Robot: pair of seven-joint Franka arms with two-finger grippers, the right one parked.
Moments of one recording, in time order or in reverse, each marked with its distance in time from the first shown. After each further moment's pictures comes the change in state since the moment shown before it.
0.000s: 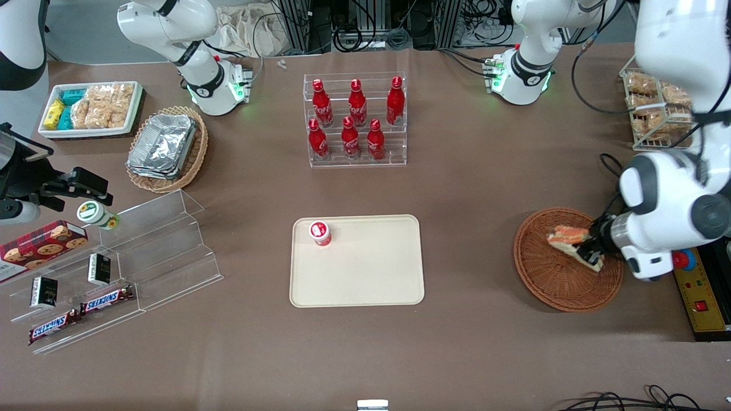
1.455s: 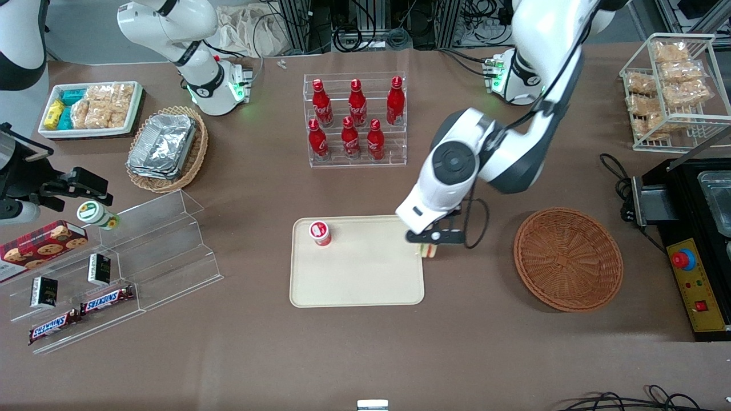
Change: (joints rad) arm -0.432 0.202 -0.256 0.201 0.104 0.116 0.262
